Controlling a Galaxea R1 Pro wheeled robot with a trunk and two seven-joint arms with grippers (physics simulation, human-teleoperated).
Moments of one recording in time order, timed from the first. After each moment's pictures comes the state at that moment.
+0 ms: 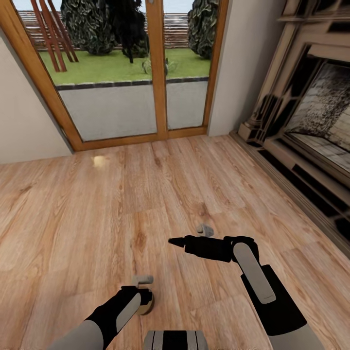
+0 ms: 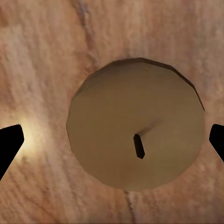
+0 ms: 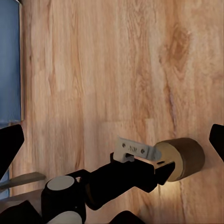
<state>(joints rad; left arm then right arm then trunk) -0.60 -0.06 -0.54 -0.51 0.63 0.42 0.39 -0.51 -0.01 0.26 -1.51 -1.02 1.04 -0.14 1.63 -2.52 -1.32</state>
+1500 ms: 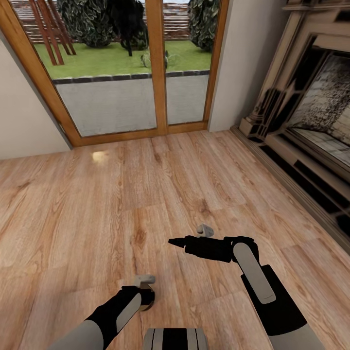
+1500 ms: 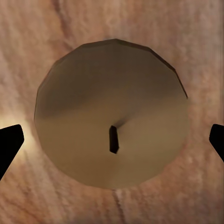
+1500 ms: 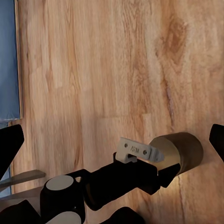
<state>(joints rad) -0.60 -0.06 -0.55 -0.51 0.63 0.42 0.33 -0.51 -0.01 0.27 -1.50 -1.02 1.04 -0.14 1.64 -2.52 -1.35</state>
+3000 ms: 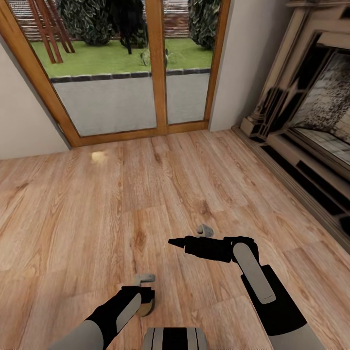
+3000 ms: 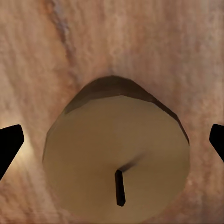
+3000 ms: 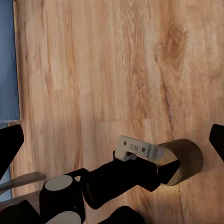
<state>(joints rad) -0.60 -0.06 -0.55 -0.51 0.63 0.38 0.33 -0.51 -0.01 0.27 -1.50 -1.02 1.04 -0.14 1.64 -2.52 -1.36</state>
